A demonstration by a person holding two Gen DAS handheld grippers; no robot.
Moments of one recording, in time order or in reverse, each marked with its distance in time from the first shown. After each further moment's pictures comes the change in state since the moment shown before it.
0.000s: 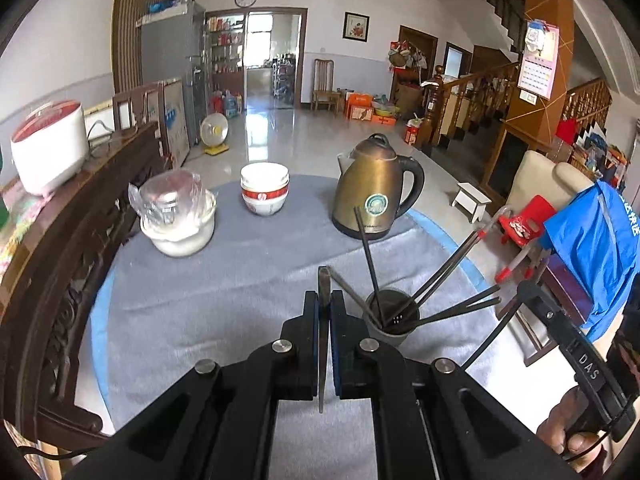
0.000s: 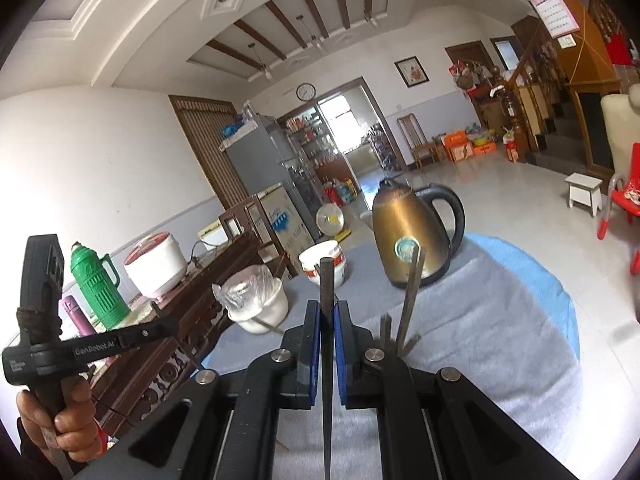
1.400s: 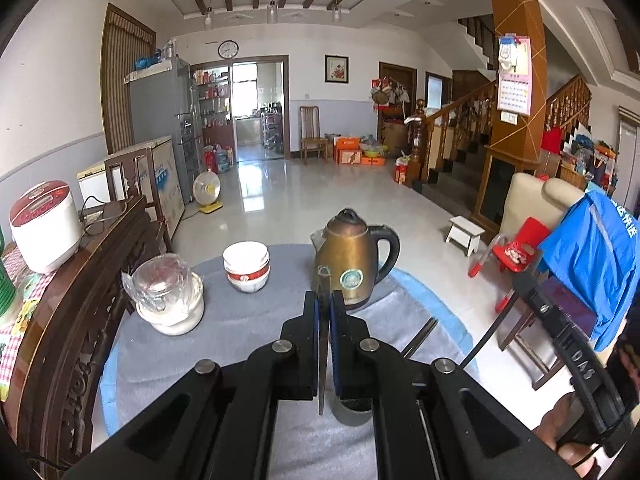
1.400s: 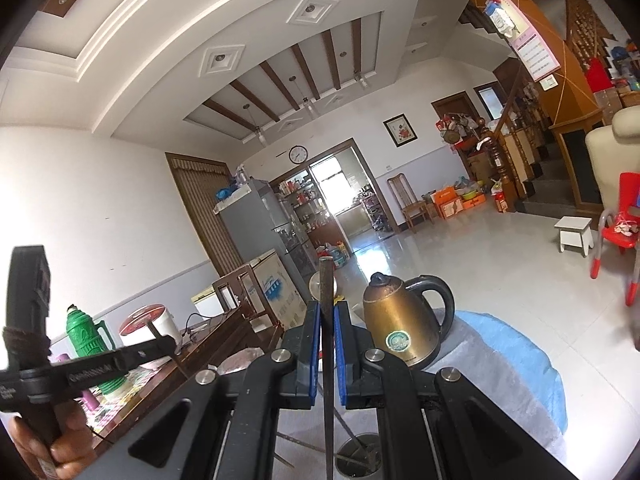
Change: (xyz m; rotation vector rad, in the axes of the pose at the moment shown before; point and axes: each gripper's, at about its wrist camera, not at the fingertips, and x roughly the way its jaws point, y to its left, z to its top) left arm -0.032 -0.057 0.074 0.080 -0.177 -0.002; right arm -0.018 -0.006 0.072 0.016 -0.230 -0.028
